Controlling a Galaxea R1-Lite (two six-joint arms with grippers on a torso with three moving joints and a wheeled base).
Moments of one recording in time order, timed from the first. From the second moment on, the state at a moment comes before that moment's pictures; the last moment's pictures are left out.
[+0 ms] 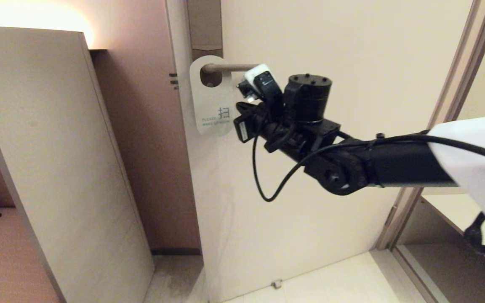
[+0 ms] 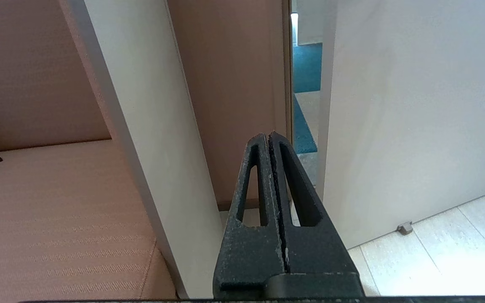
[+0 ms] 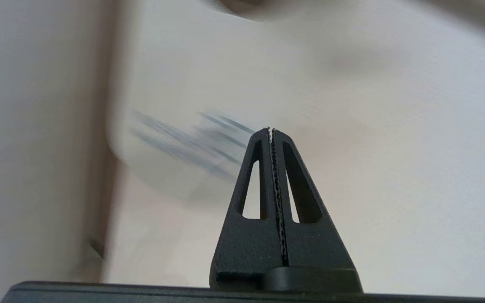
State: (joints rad) left arm 0.01 0.00 0.00 0.01 -0.02 0.09; right arm 0.66 2.14 -1.58 -0.63 -0.12 -0.29
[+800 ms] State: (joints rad) left arm 0.01 0.00 0.00 0.01 -0.02 0.09; right arm 0.00 1.46 -0.93 -0.44 -0.12 -0.29
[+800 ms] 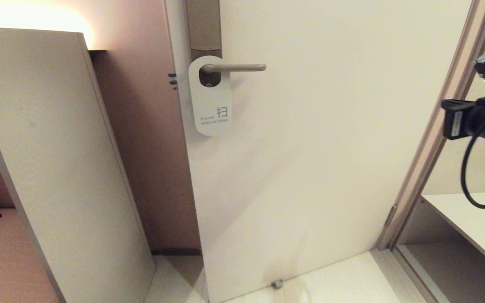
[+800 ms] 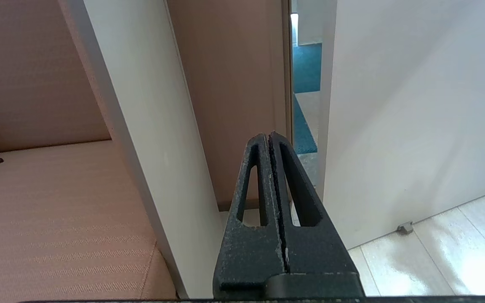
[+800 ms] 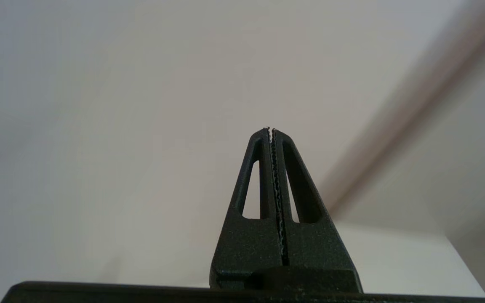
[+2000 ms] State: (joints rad) left arm 0.01 0.00 0.00 0.01 -0.02 0.09; right arm -0.04 0.39 -0.01 -0.27 0.00 -0.23
